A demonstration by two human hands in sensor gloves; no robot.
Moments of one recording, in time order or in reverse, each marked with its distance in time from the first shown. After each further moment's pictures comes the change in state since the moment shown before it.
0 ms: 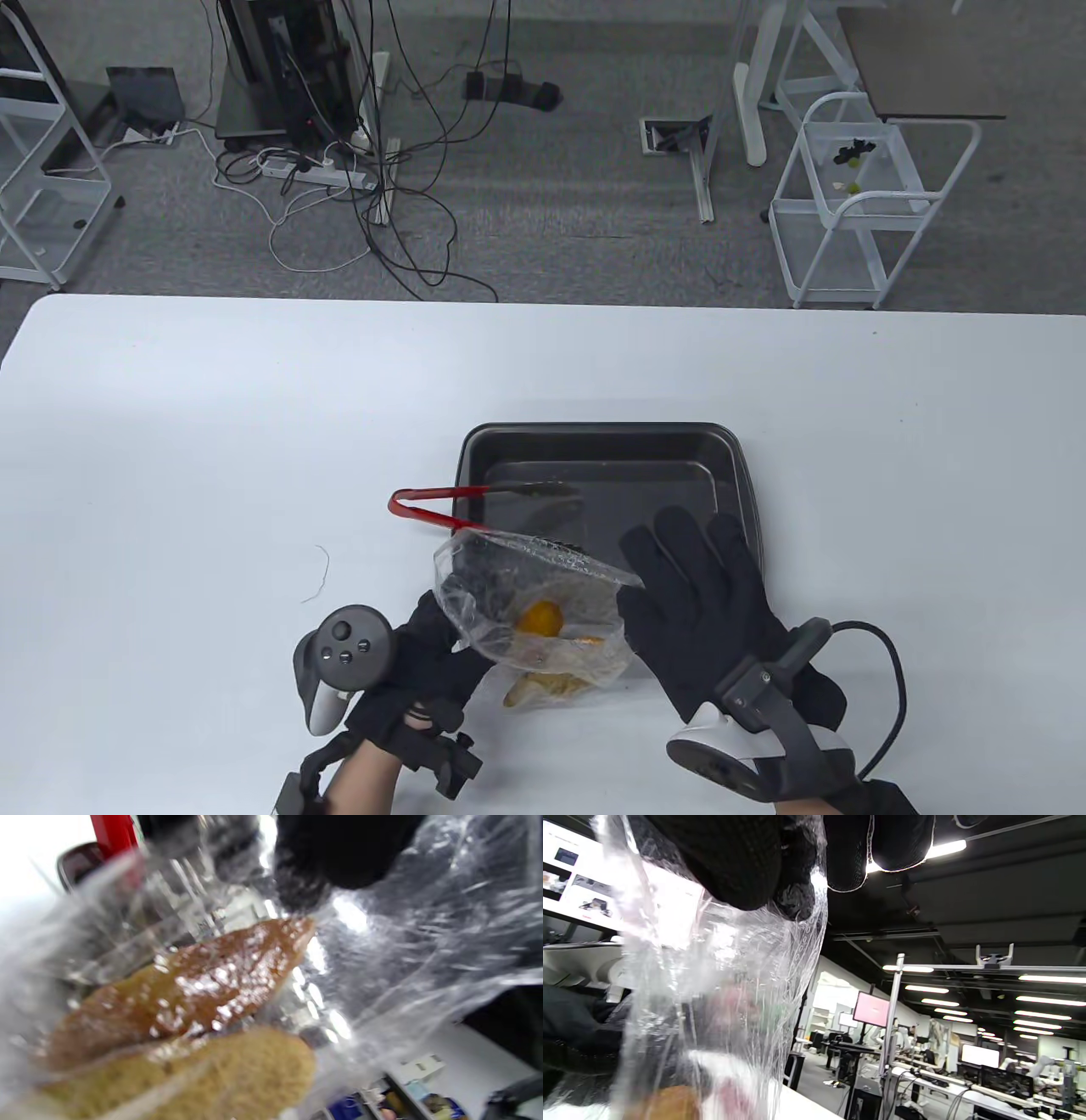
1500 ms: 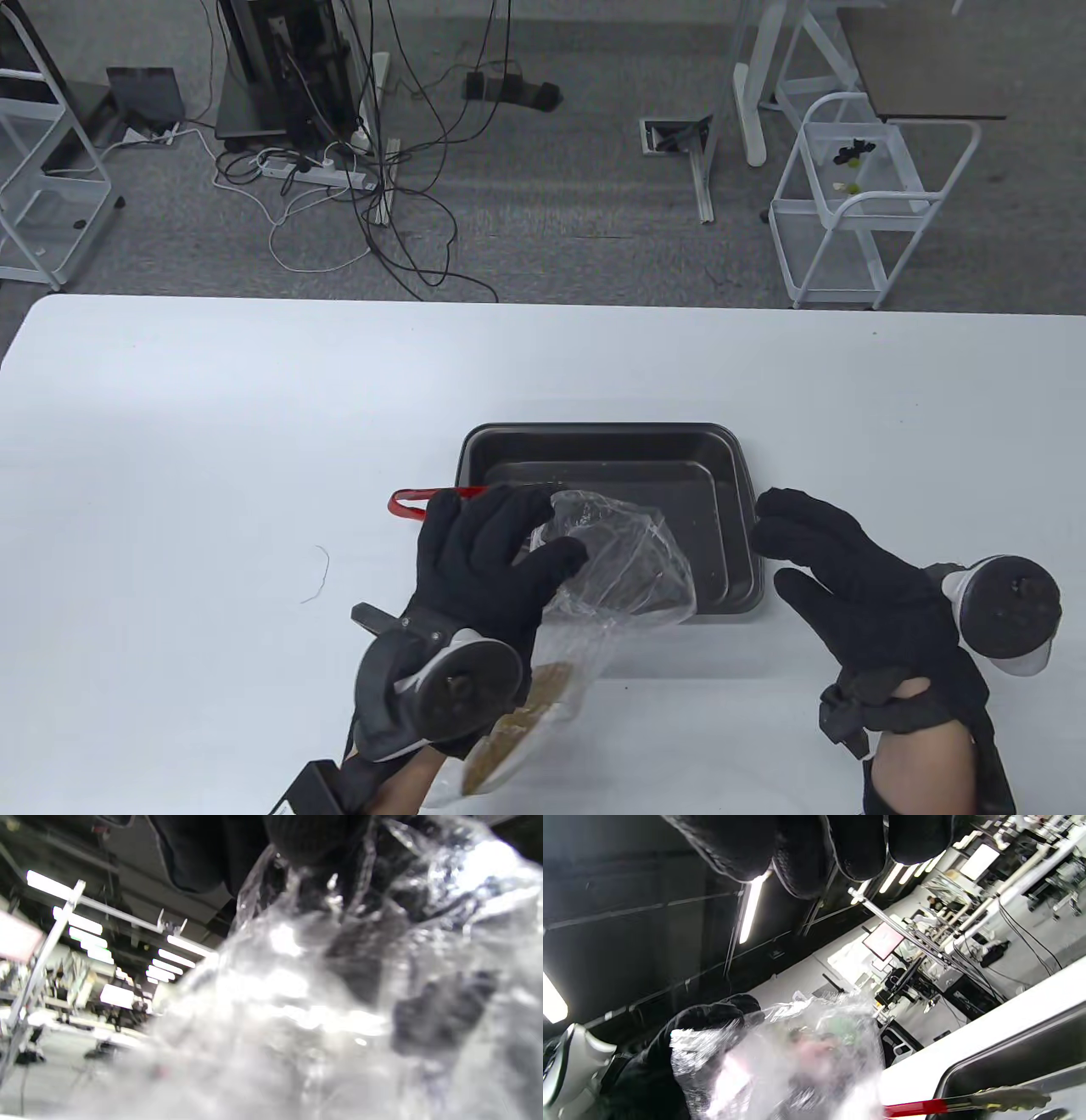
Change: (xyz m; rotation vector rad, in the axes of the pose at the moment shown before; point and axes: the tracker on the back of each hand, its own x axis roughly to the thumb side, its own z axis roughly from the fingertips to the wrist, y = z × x) left_hand 0.194 0.016 -0.007 0.299 -0.314 -0.691; right_hand -0.141 0.005 0.035 0.112 0.242 -0.990
